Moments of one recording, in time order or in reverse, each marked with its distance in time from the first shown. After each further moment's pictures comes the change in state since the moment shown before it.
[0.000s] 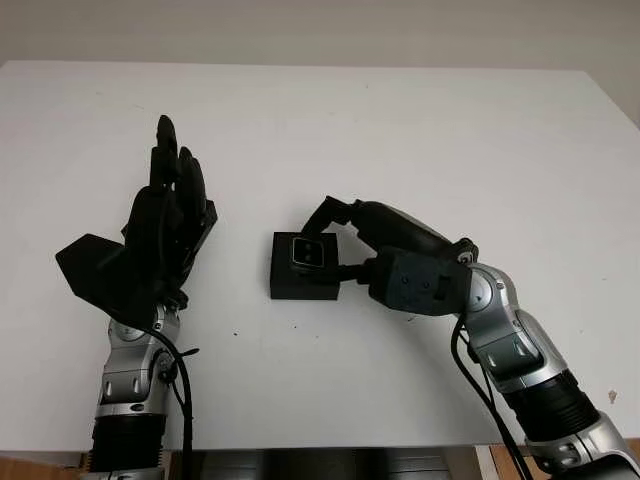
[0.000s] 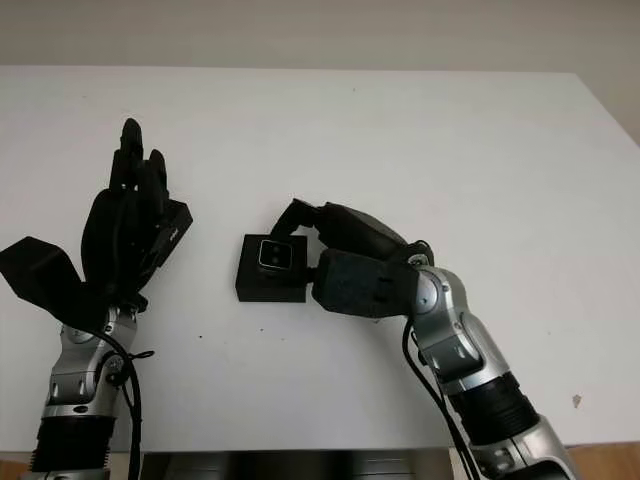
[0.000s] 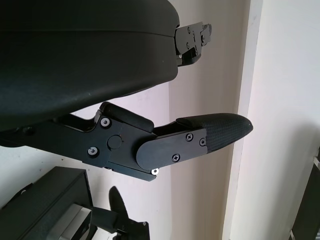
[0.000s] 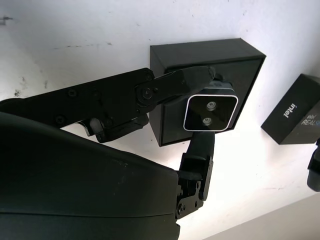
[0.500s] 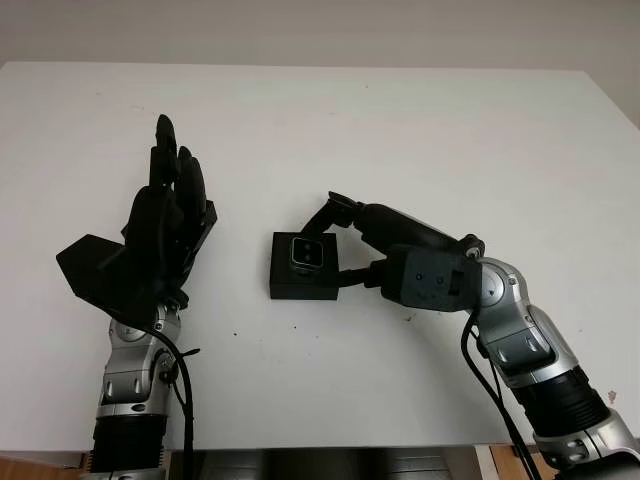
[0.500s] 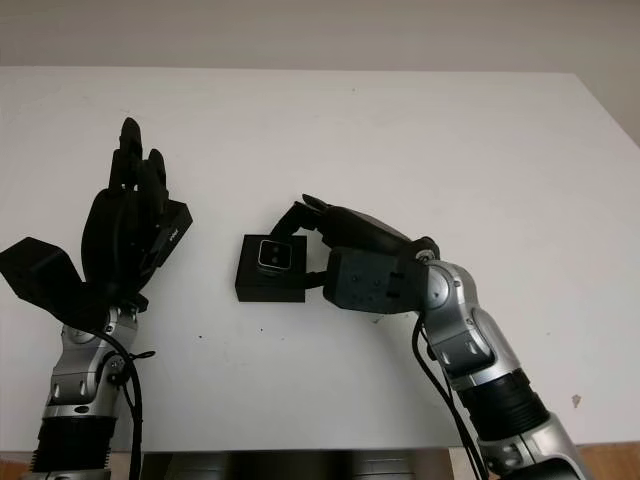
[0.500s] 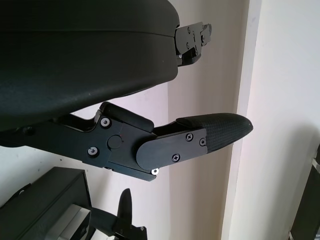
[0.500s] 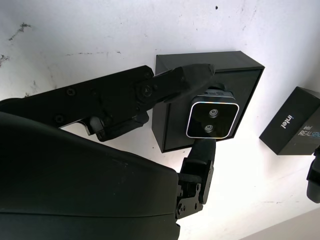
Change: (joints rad) left arm 0.000 -0.009 -0.003 -0.003 0.005 -0.006 0.010; right arm -0.011 -0.020 -0.036 -0.003 0.051 -0.006 0.069
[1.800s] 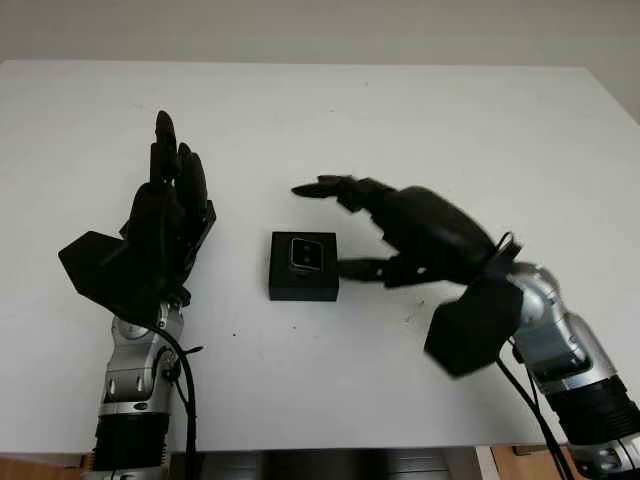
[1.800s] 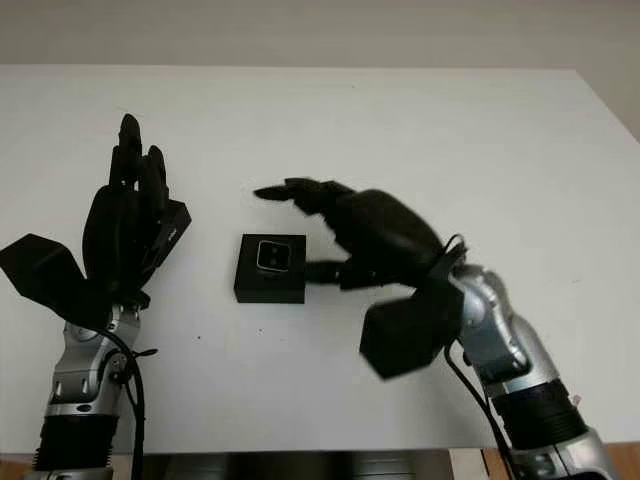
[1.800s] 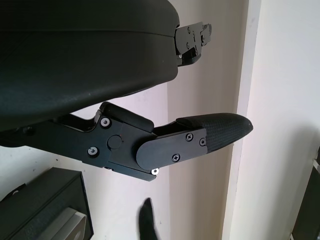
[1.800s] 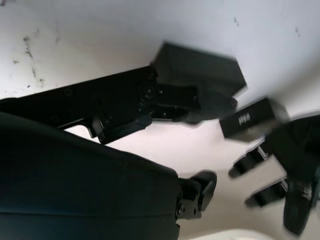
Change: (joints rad) left arm -0.008 -0.001 -0.003 -0.009 0.008 0.010 0.014; right arm 0.065 -0.104 -0.003 0.107 -0.218 -0.660 -0.326
